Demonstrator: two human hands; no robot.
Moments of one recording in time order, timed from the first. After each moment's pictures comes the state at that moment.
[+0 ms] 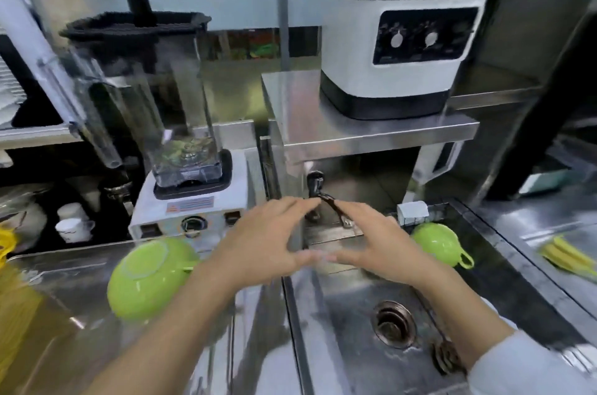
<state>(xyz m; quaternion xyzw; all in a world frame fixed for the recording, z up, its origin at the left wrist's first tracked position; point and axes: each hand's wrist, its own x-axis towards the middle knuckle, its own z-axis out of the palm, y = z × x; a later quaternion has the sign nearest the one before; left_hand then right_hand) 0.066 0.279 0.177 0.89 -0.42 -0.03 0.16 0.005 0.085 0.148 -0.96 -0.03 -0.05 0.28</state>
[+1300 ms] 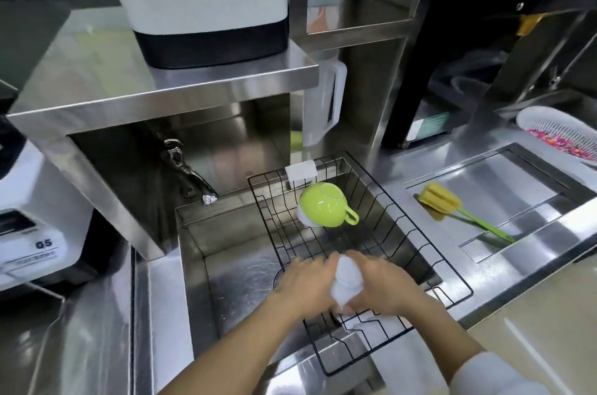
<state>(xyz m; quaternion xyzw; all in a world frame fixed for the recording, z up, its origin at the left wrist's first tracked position) -0.024 0.014 0.009 0.85 -0.48 -0.19 0.06 -0.107 -0.117 0.011 -0.95 0.18 0.16 0.21</state>
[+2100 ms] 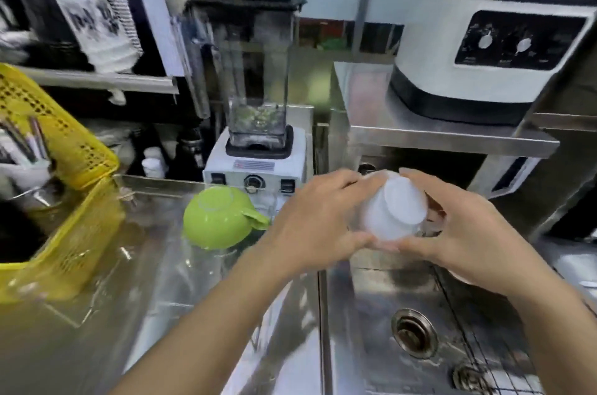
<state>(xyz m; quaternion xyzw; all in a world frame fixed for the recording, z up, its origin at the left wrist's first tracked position) 0.001 0.291 0.203 0.88 -0.35 0.07 0.30 -0.048 0.104 0.221 -0.95 -0.10 -0.08 0.29</state>
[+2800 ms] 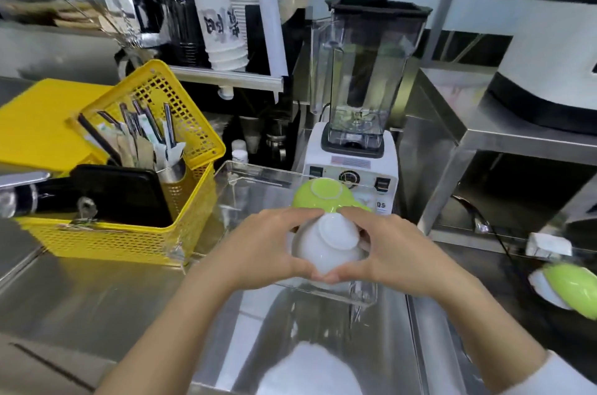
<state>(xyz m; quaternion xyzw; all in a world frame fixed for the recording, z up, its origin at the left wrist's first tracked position) -0.023 0.490 0.170 0.93 -0.21 -0.03 0.31 -0.027 0.291 0.184 -0.95 -0.19 0.05 0.22</state>
